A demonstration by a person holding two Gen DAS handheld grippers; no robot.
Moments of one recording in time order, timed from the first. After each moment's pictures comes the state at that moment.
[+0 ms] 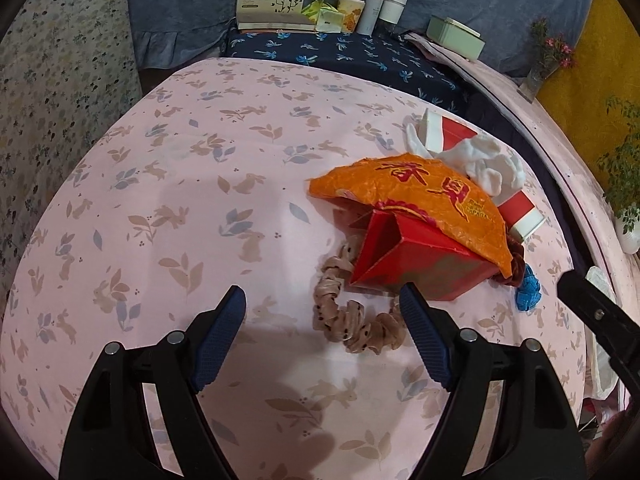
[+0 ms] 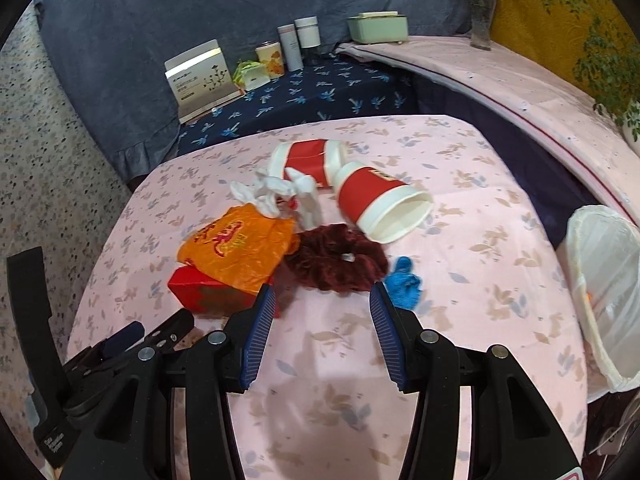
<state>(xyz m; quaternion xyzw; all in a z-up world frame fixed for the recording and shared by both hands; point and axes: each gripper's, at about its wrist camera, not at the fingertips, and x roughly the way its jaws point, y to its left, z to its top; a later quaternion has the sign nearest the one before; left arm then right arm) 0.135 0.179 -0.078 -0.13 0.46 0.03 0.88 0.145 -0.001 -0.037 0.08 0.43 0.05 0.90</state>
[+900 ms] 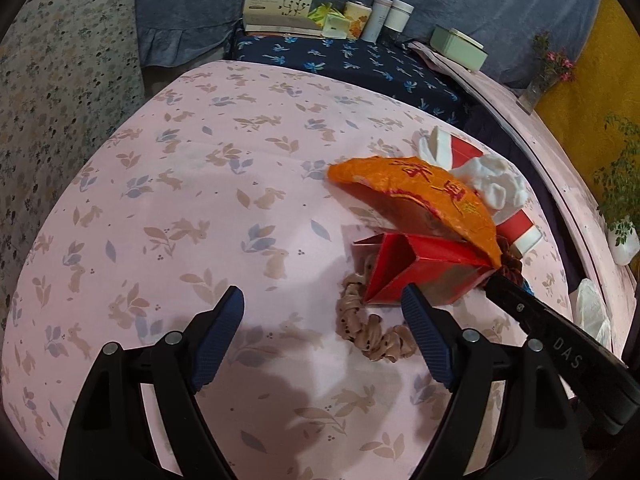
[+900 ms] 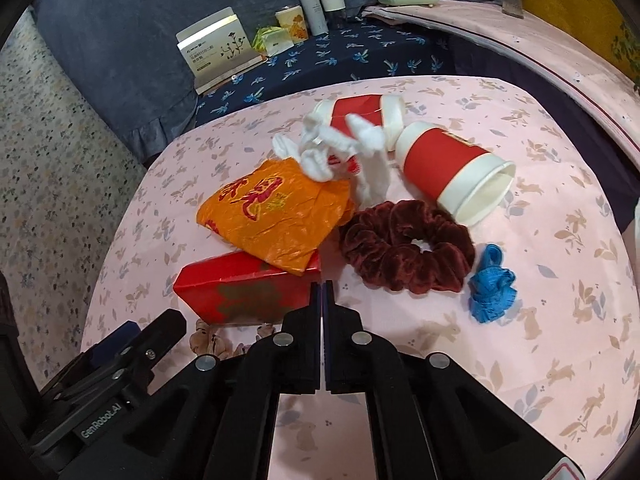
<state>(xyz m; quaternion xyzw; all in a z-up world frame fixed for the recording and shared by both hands) 0.138 0.198 -0.071 -0.15 0.46 0.01 0.88 0.177 0.028 -0.071 0.10 0.48 0.09 0.87</state>
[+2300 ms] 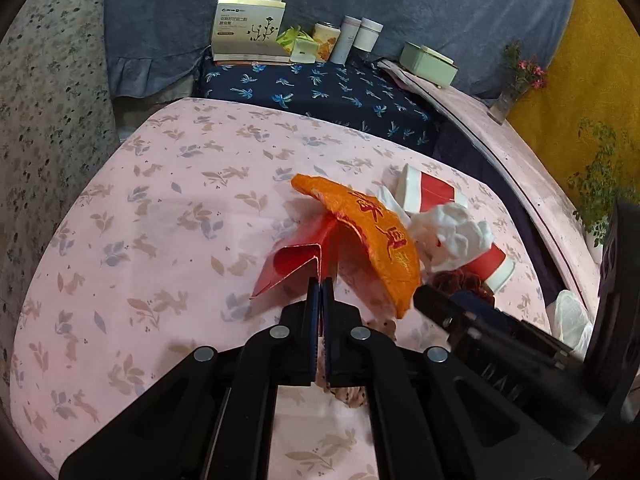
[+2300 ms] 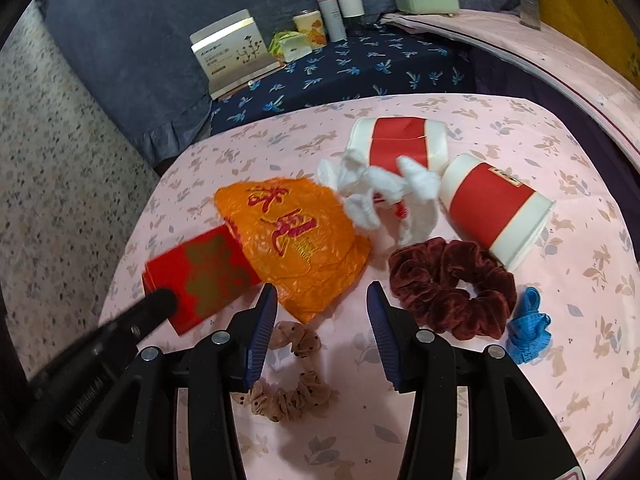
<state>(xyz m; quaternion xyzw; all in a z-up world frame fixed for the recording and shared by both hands) 0.170 0.210 -0.045 -0.15 0.42 -0.03 0.89 0.205 0.064 -0.065 0.09 0.47 0.11 0.87</state>
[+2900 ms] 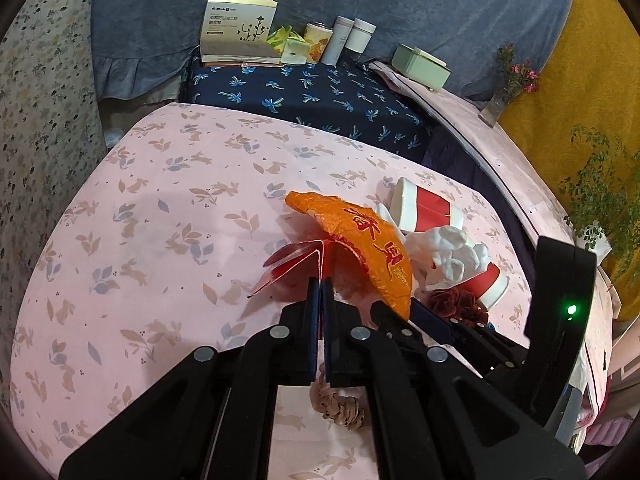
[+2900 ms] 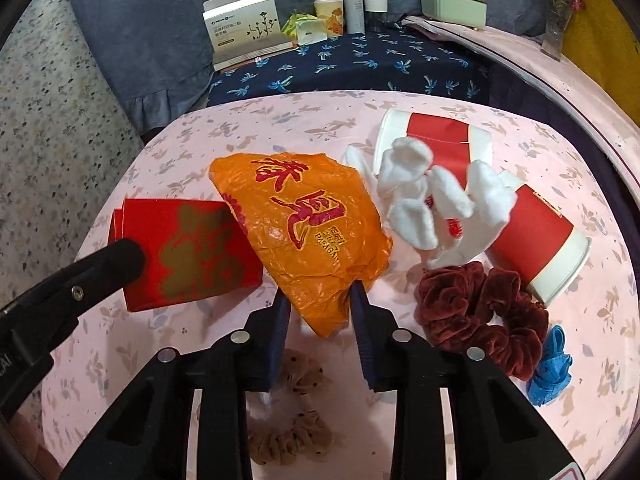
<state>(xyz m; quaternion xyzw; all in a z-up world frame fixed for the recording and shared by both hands) 0.186 0.215 -0.040 -0.16 0.42 -0.06 0.89 0.223 0.091 -0.087 0.02 0.47 0.10 0.88</state>
